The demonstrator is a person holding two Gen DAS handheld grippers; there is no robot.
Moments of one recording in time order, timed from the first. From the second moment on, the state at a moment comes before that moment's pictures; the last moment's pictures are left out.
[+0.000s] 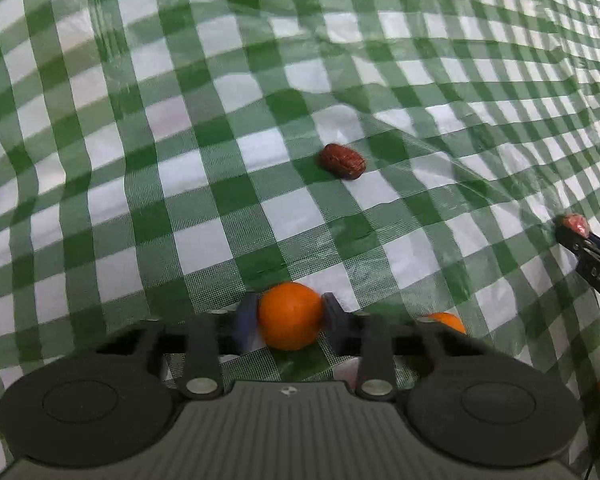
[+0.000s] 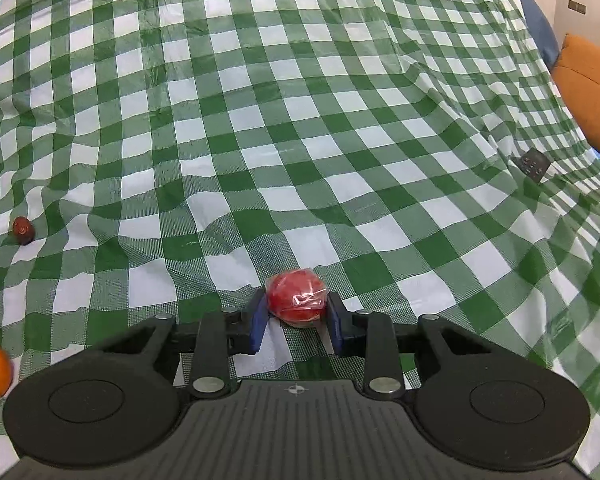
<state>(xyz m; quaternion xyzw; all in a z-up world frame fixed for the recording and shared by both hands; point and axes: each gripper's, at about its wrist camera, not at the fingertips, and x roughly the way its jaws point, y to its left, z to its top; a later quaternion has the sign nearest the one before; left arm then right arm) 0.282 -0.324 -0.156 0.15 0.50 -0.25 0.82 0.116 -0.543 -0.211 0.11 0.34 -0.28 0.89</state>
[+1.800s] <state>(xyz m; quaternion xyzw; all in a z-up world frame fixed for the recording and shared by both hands) -0.019 0.047 0.004 0.01 0.45 -0.08 0.89 -0.101 -0.141 -0.020 -0.02 0.32 0.13 0.94</state>
